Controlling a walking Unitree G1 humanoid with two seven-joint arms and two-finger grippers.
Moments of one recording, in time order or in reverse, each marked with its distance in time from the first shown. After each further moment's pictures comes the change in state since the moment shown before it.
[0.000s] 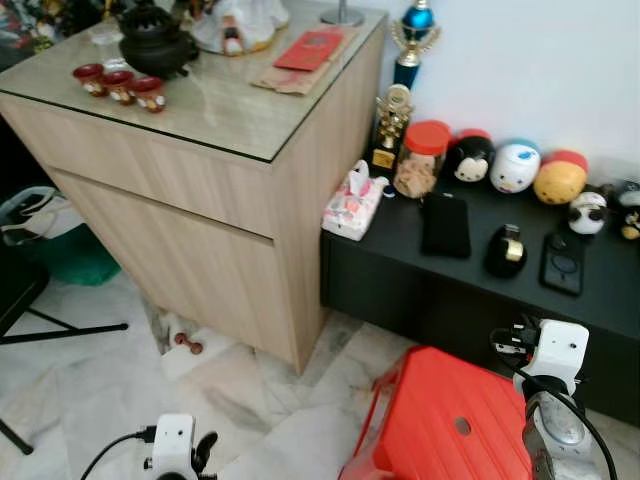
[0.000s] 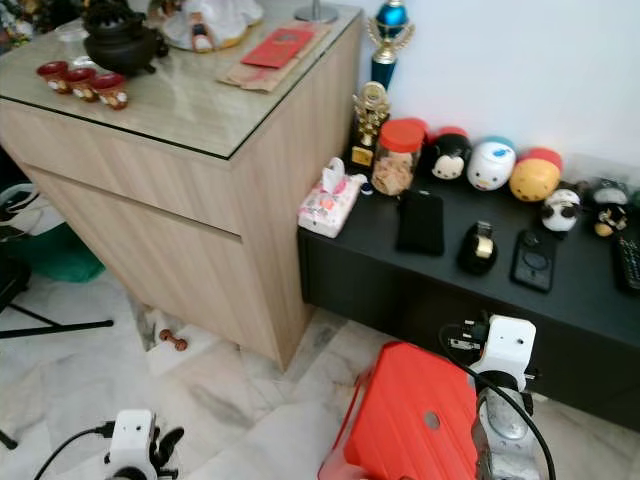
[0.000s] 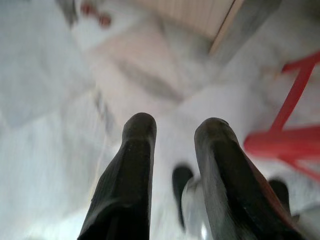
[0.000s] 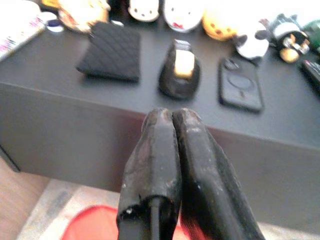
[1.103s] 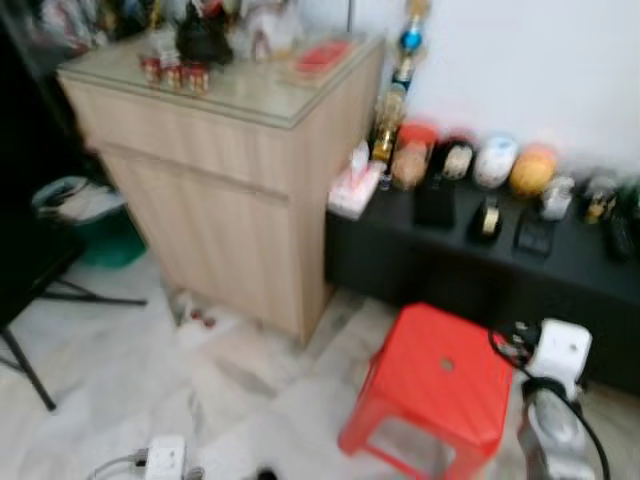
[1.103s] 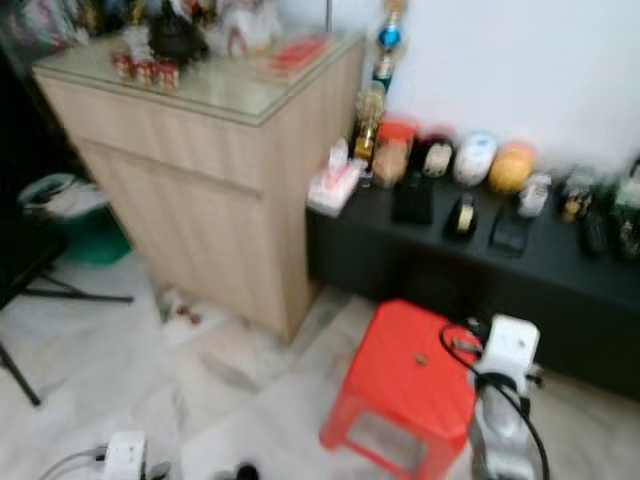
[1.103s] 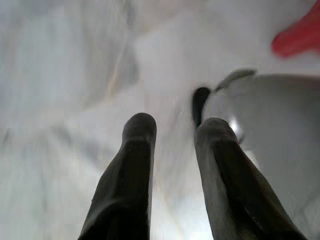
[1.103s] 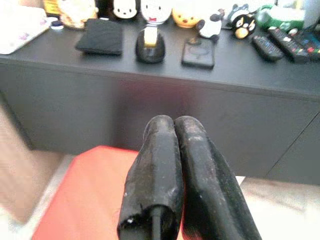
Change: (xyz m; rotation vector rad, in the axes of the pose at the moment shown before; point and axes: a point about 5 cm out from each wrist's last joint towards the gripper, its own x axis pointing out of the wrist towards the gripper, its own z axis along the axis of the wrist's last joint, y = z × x) left arm -0.019 0.003 -0.050 -0.031 0.261 0.037; right arm 0.004 0.002 -0.005 0.022 0.042 -0.071
